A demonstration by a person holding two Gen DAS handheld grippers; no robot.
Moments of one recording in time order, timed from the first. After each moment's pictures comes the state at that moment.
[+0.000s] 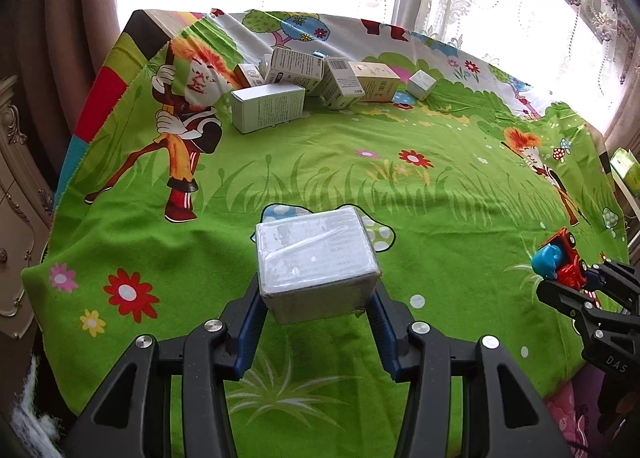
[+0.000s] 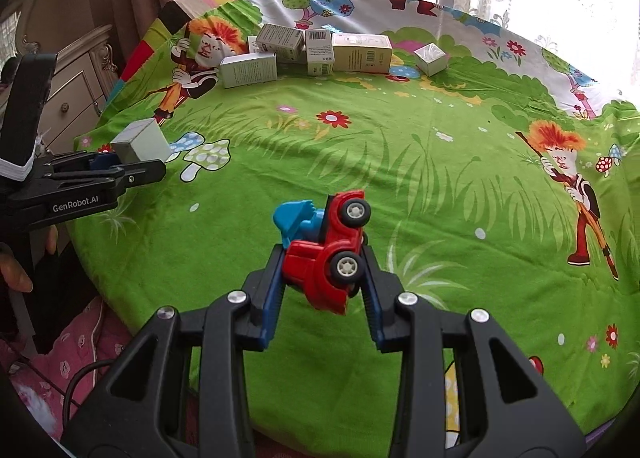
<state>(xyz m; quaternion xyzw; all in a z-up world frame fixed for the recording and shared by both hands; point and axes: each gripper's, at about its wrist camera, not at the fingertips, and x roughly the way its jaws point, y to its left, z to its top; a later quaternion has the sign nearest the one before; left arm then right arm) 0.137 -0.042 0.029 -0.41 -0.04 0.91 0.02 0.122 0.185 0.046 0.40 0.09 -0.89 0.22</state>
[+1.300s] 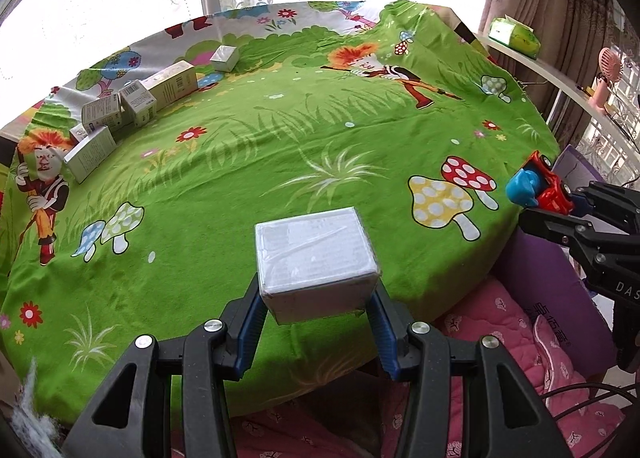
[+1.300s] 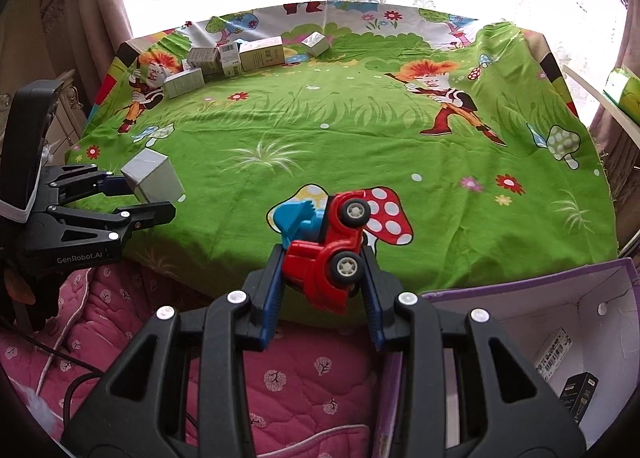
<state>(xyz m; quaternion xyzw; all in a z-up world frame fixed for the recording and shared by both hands) 0.202 0.127 0.033 -0.43 0.12 0.87 0.20 0.225 0.323 0.056 0.39 0.02 -0.91 0.11</state>
